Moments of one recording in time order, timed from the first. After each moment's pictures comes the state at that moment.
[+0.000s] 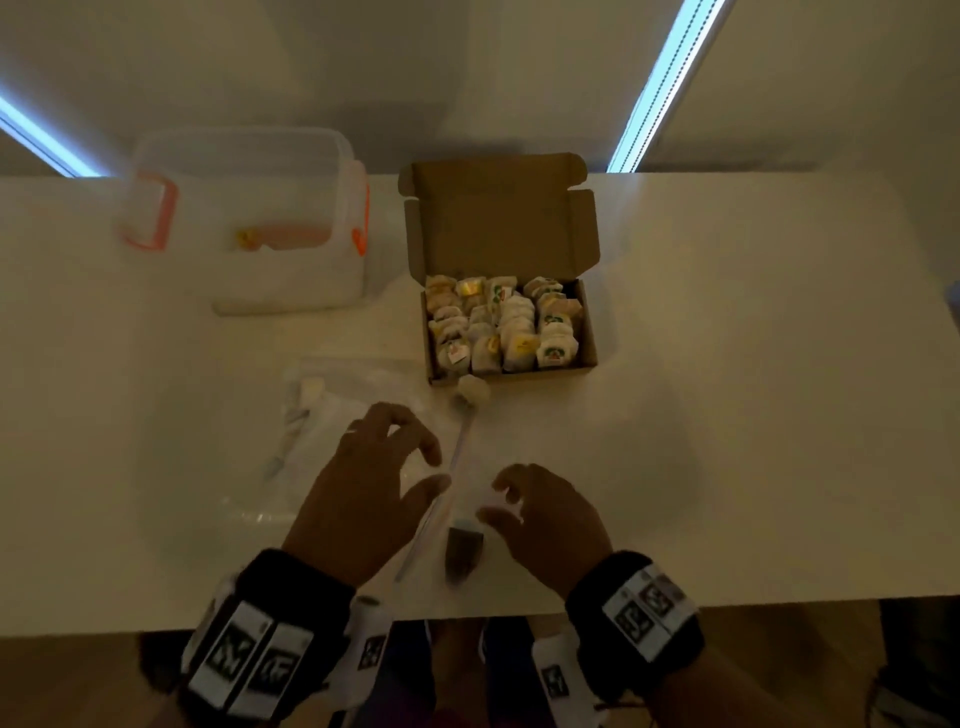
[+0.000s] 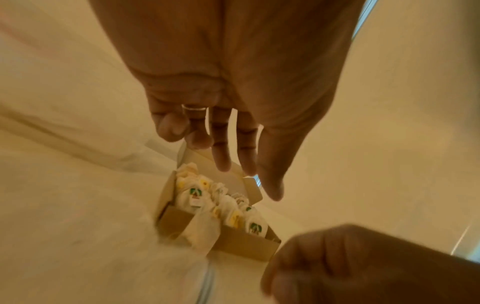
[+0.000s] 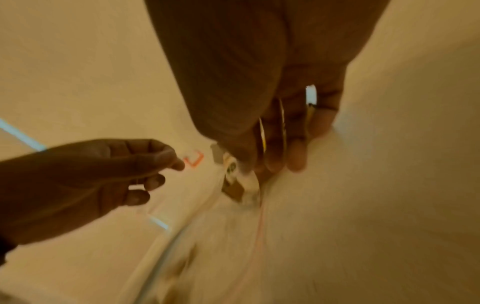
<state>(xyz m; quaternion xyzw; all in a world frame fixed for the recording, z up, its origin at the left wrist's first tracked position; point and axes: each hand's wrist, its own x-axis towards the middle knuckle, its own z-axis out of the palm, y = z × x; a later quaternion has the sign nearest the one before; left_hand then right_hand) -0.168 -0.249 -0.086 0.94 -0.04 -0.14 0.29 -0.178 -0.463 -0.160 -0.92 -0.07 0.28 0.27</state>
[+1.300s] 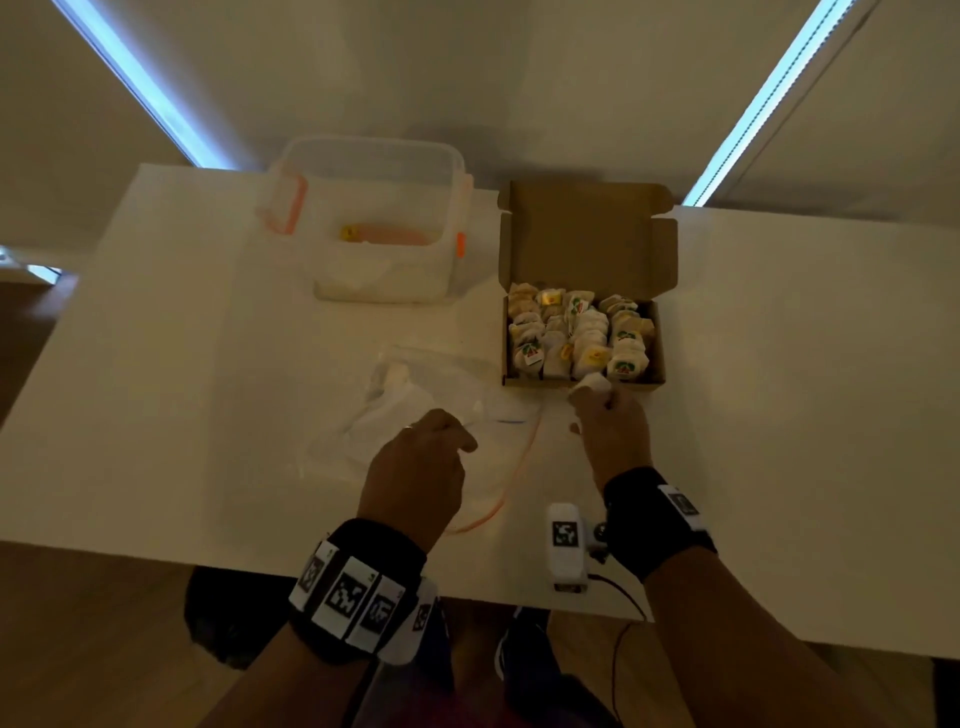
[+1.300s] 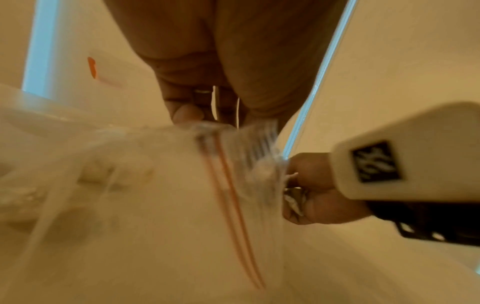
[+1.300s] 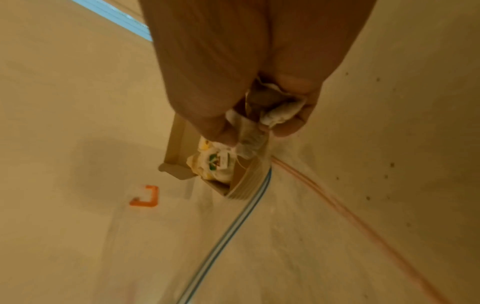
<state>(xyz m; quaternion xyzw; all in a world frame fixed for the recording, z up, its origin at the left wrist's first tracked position) -0.189 -0.230 -0.099 0.96 0.03 -0.06 0.26 -0.097 -0.429 -0.162 -0.78 0.23 0.12 0.56</state>
